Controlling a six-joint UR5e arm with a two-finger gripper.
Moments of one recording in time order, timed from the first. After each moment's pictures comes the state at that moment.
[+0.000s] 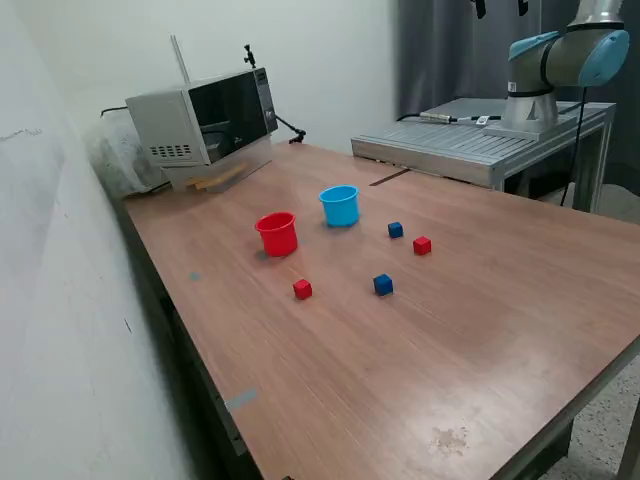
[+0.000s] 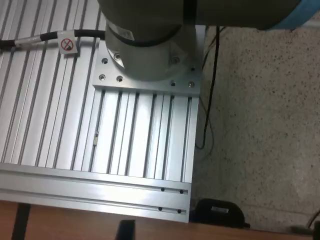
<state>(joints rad) -0.01 -1.84 1.79 -1.14 -1.69 3.07</state>
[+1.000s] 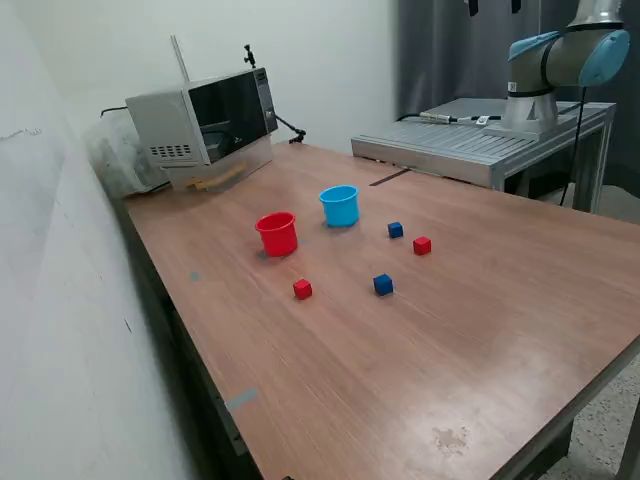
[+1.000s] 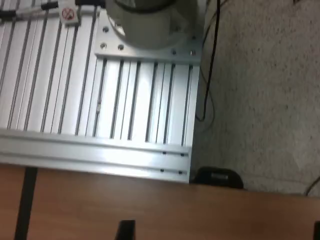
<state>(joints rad) 0.00 -1.80 1.73 -1.20 -1.68 3.07</state>
